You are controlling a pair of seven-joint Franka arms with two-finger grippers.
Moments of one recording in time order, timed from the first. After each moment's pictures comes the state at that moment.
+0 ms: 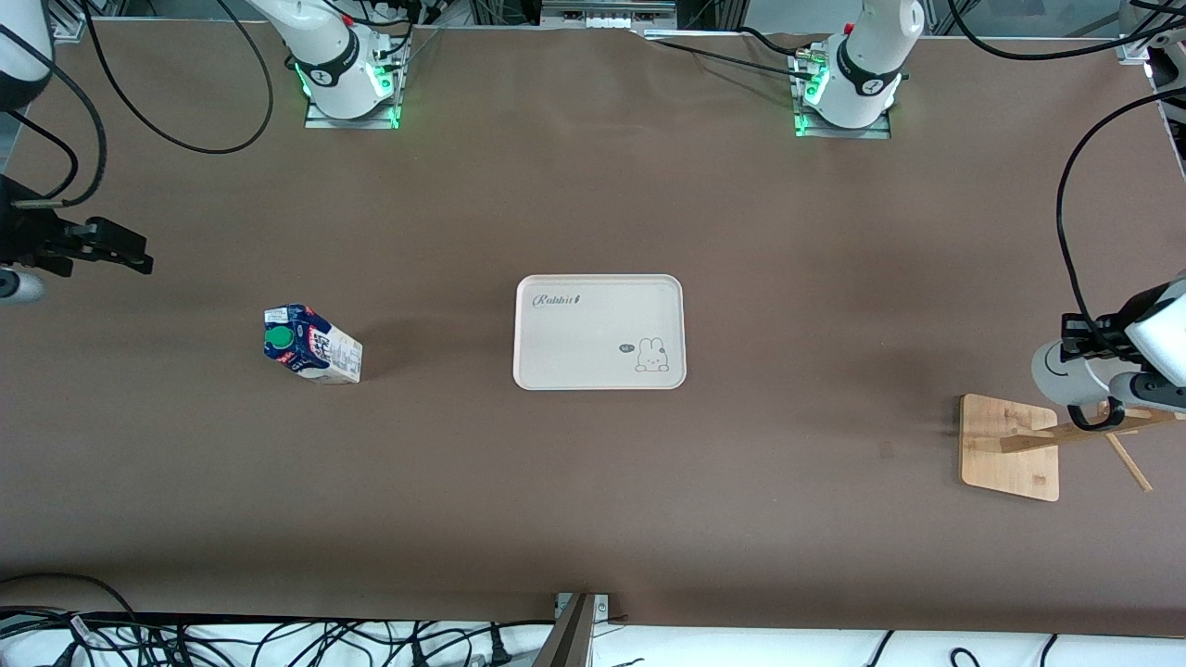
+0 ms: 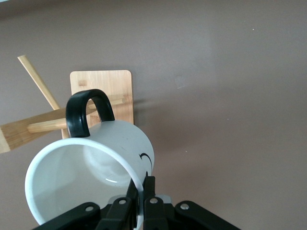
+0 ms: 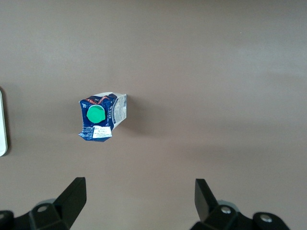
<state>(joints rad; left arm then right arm) 0.23 0.43 -0.20 -1.23 0.14 1.58 0.25 0.01 0.12 -0.08 -1.55 -0.01 1.63 -0.12</state>
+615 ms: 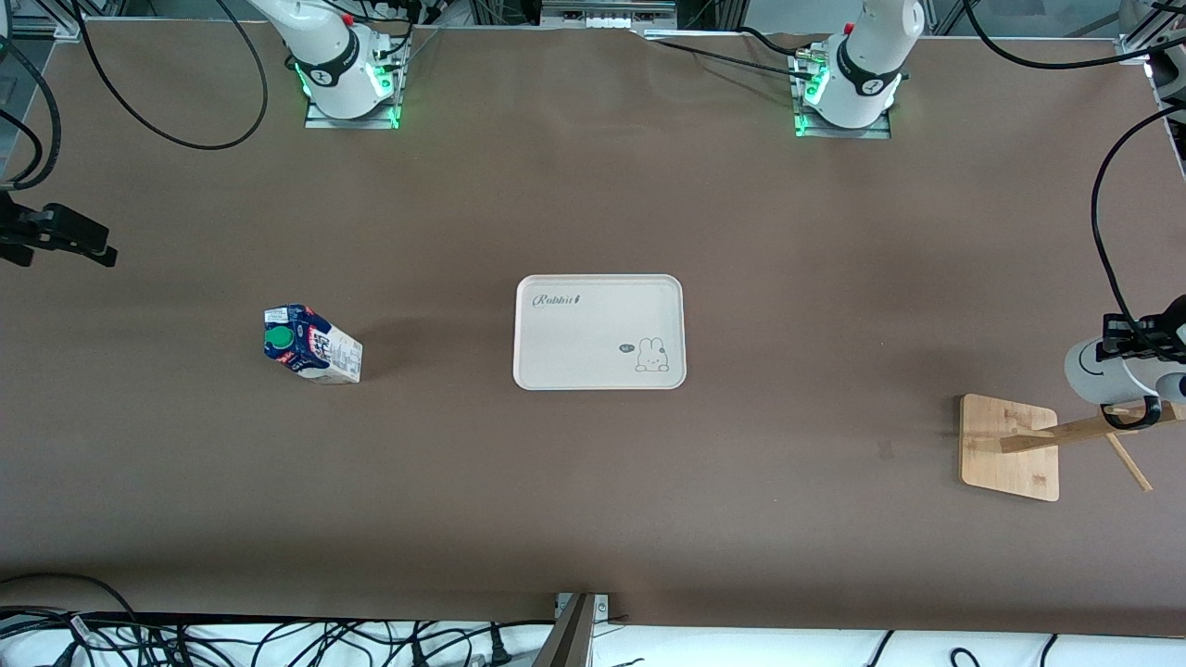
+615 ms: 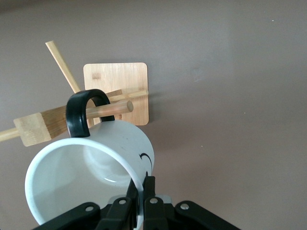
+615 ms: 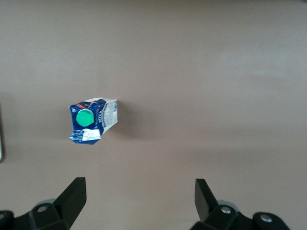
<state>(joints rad) 0.29 0.45 -0.20 -1.22 0.13 1.58 0.30 -0.02 0.10 -0.08 -1.52 -0.04 1.63 -0.12</state>
